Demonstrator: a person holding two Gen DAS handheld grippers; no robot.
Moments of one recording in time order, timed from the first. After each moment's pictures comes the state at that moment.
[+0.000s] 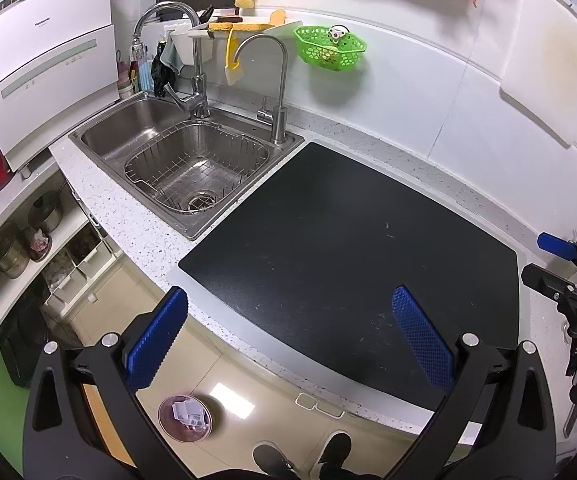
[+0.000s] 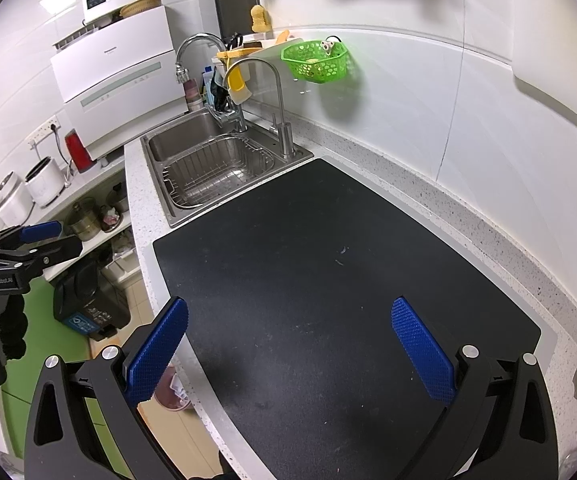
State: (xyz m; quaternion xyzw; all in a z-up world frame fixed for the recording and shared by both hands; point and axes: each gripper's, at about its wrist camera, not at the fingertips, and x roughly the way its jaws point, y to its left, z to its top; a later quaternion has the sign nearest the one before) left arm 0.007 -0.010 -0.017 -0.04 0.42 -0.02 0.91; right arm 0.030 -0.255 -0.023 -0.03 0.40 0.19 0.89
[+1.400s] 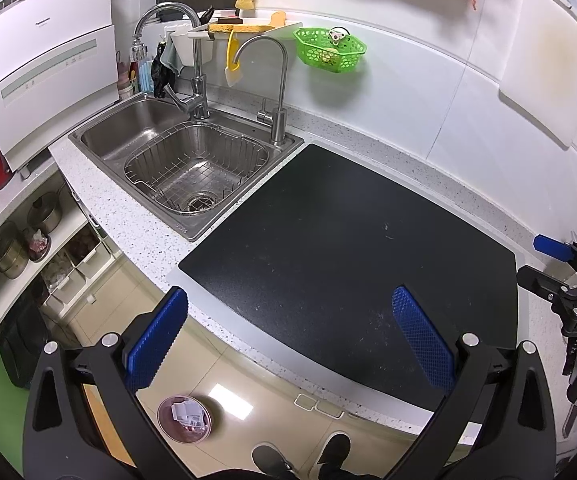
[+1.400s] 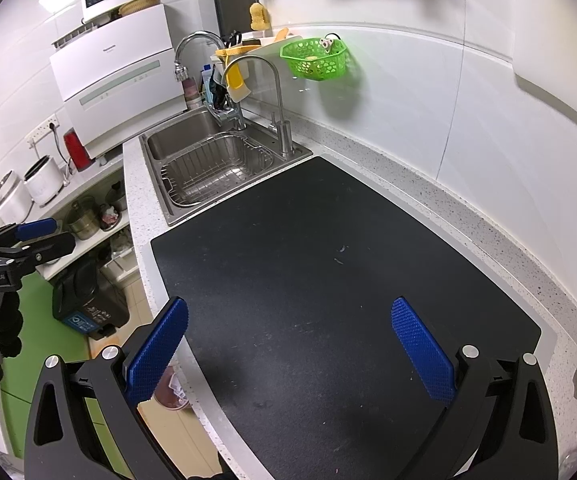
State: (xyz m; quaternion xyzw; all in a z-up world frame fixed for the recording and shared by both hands) left arm 0.007 -0.010 -0.015 -0.04 0.42 -0.03 0.91; right arm 0.031 -0.257 -0.021 -0.04 0.41 0.19 0.89
